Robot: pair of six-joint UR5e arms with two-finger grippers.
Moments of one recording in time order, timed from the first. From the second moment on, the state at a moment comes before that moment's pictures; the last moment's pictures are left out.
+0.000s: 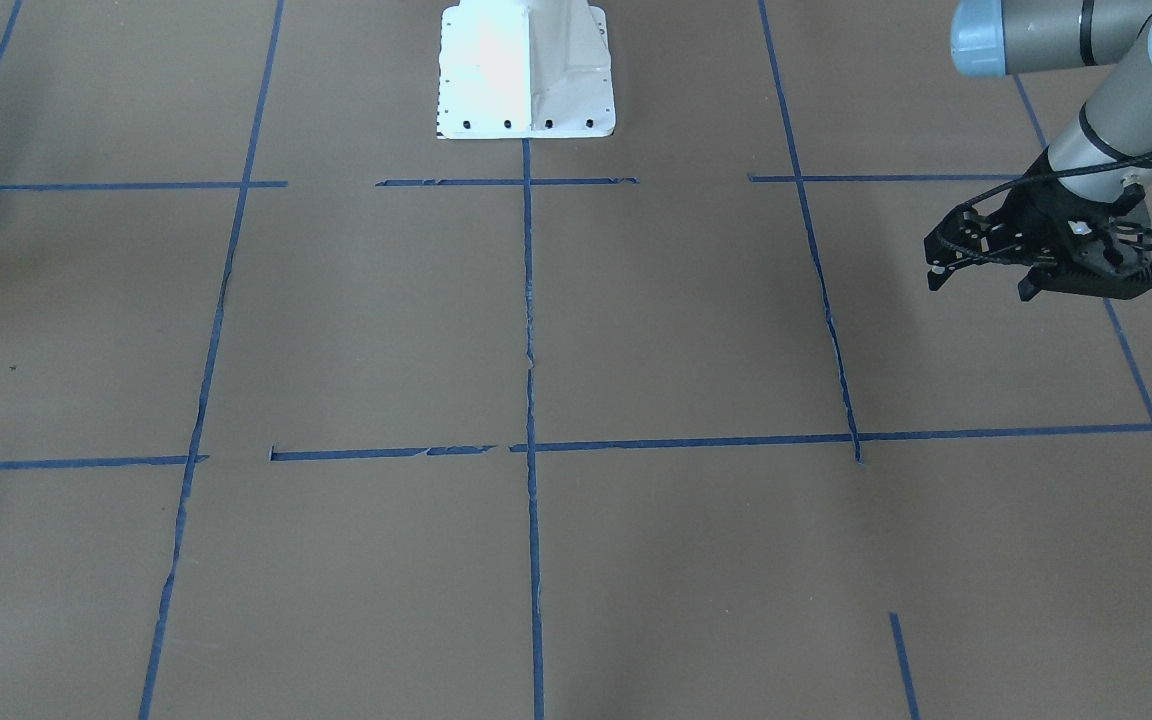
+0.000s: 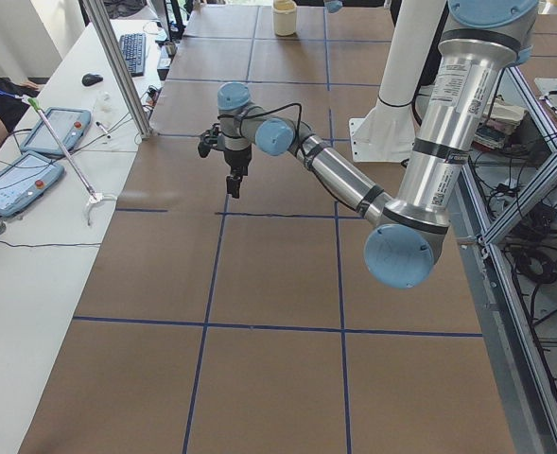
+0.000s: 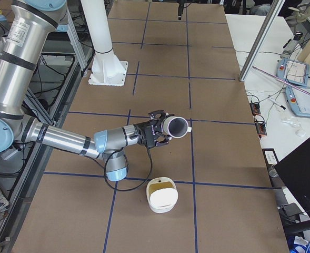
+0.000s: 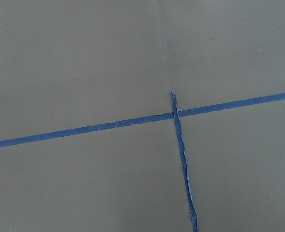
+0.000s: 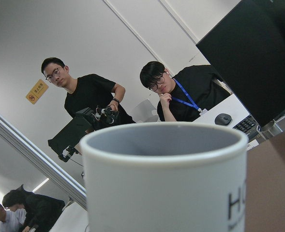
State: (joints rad) left arm -1.07 -1.82 -1.94 -1.46 -2.20 -0.54; right arm 1.15 -1.93 1.62 0.45 1.60 1.40
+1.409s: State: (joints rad) left arm -0.97 -2.06 -1.82 -1.46 -2.21 -0.82; right arm 0.46 -1.10 1.59 -0.47 1.06 0.75
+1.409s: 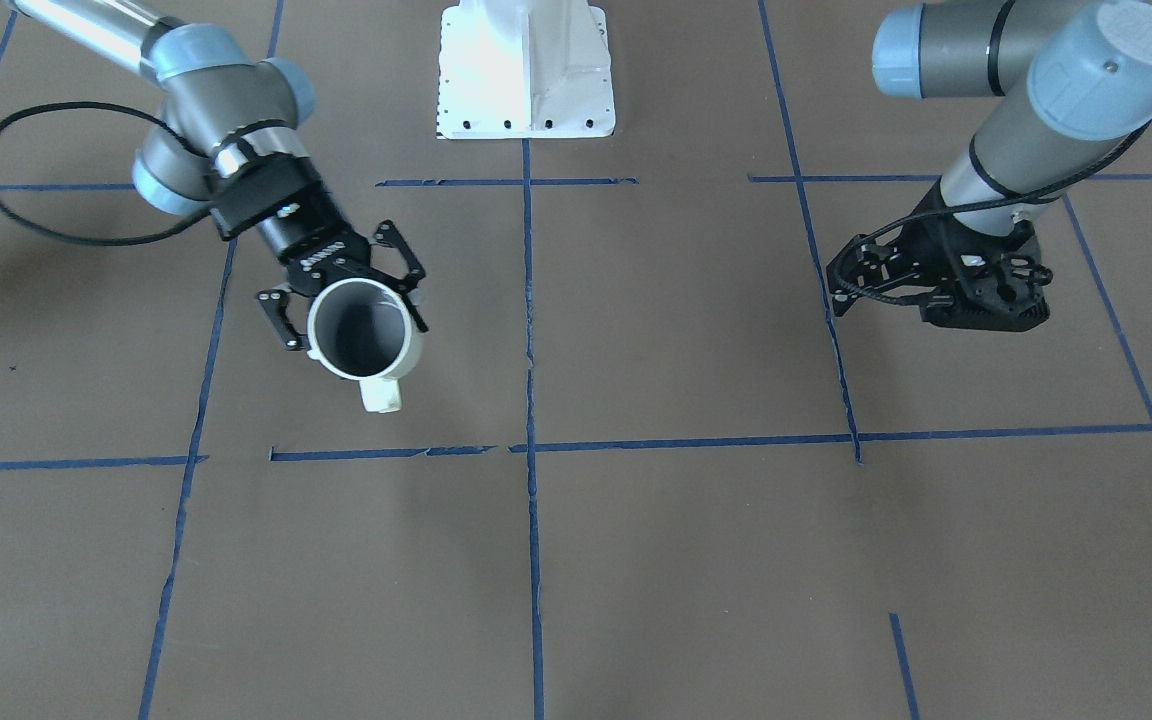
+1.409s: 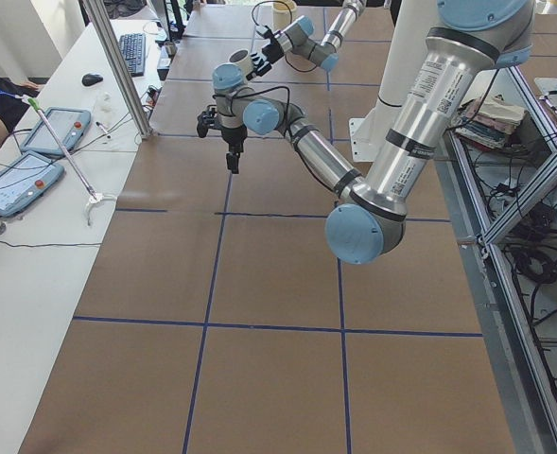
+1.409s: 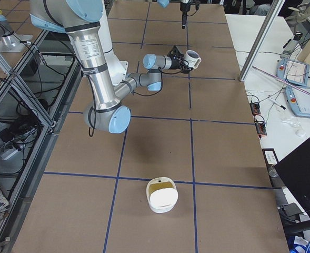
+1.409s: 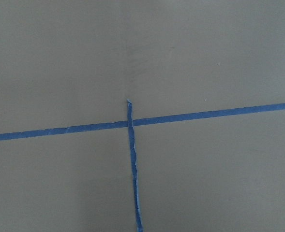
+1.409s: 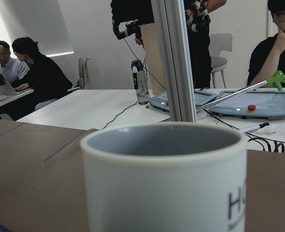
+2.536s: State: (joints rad) left arm -0.88 -2.28 -1.79 -1.46 -2.21 -1.18; right arm 0.33 -0.82 1.30 -0.56 0.75 0.48
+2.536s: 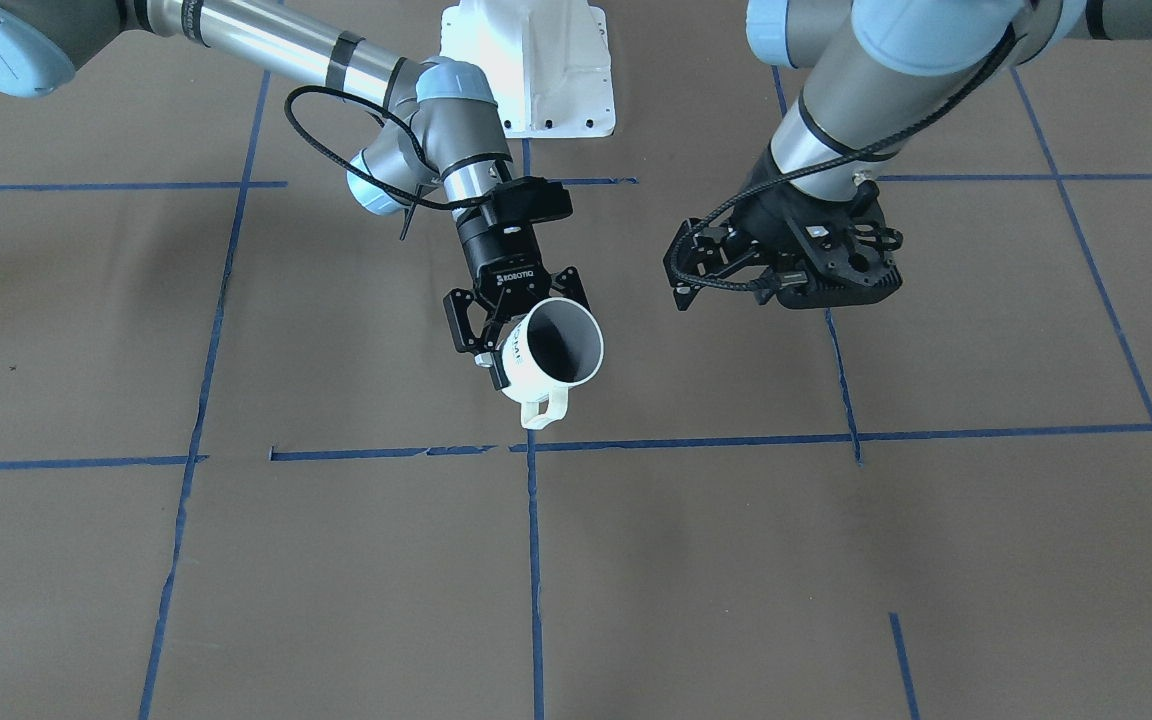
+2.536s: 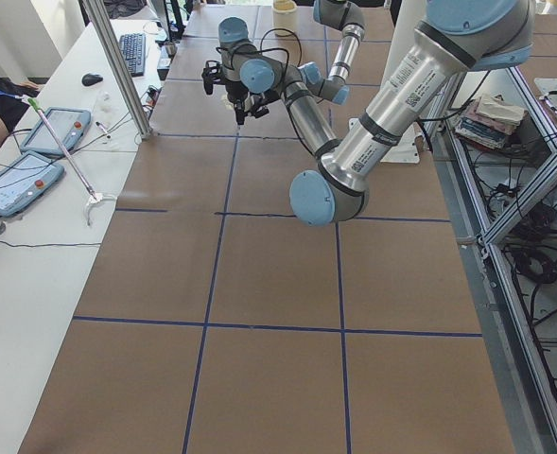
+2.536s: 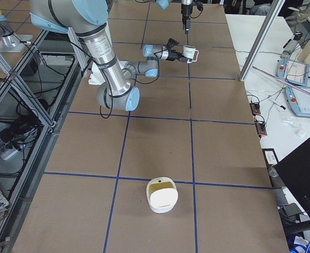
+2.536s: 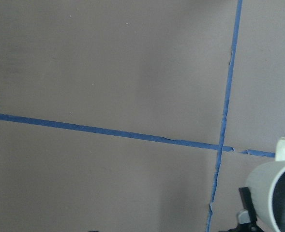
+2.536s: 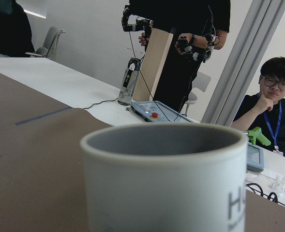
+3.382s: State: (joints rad) left arm -0.81 -2.33 -1.77 -1.47 -2.21 -1.28; right arm 0.25 -0.79 1.30 -0.55 0.67 0.47
